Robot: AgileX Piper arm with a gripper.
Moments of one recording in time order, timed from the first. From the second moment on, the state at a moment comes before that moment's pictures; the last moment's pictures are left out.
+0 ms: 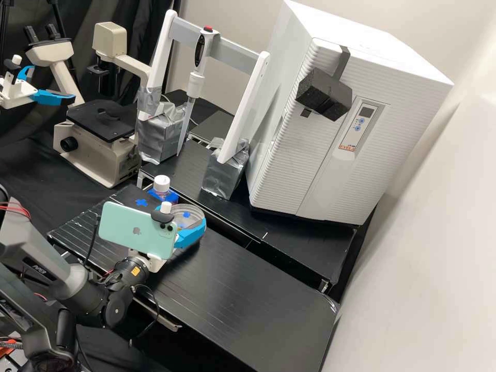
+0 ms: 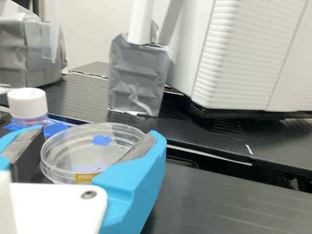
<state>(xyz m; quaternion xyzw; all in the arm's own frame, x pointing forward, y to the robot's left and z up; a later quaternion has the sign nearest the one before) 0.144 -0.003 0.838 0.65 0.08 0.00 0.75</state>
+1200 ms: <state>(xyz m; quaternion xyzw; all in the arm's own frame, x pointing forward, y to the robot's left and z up) 0.142 -0.009 0.841 0.66 0.06 -0.01 0.75</state>
